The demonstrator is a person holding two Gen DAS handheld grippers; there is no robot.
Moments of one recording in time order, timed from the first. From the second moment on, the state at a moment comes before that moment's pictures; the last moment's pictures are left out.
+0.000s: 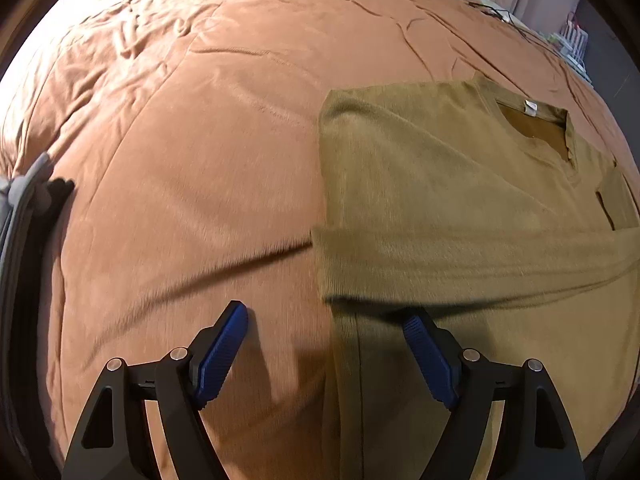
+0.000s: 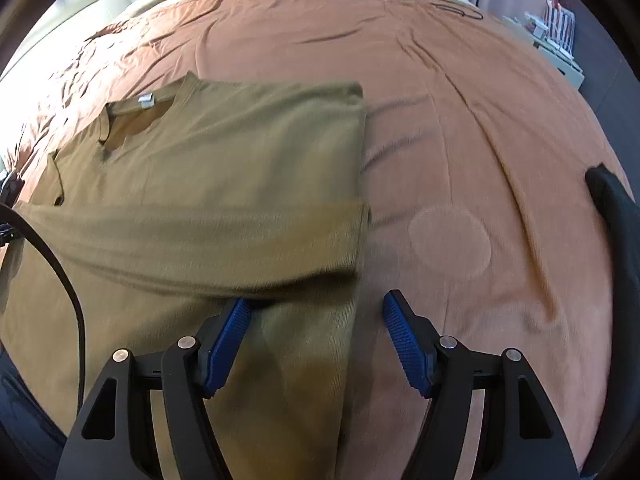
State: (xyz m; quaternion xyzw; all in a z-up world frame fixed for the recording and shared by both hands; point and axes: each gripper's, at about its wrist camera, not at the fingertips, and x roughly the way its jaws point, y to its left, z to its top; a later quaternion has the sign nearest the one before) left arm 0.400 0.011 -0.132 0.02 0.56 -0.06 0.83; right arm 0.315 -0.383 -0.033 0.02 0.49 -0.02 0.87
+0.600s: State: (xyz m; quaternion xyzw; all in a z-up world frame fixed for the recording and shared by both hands) left arm 0.456 0.004 -0.128 0.00 0.53 -0.09 0.84; right arm 0.364 -0.407 -0.045 0.05 0.45 -0.04 0.89
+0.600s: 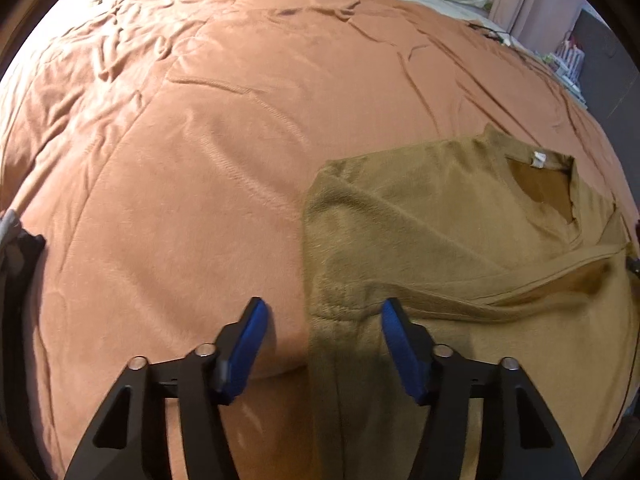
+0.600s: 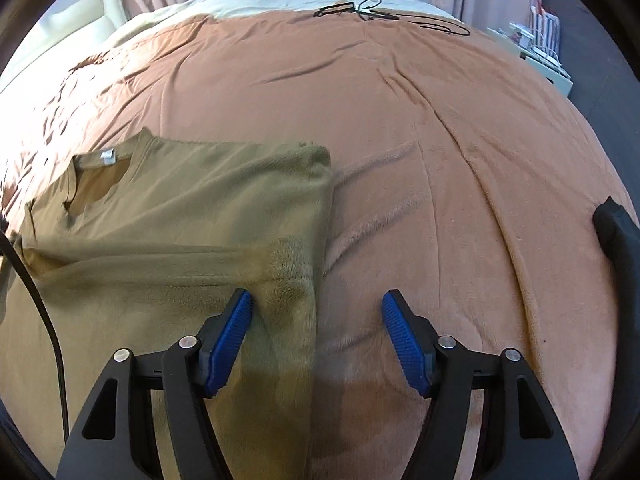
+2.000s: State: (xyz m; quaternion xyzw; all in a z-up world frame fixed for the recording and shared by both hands) left arm 0.480 0.006 -0.033 -0.01 0.43 -0.07 0.90; right arm 0.355 -0.401 0.028 0.03 0.36 -0.05 0.93
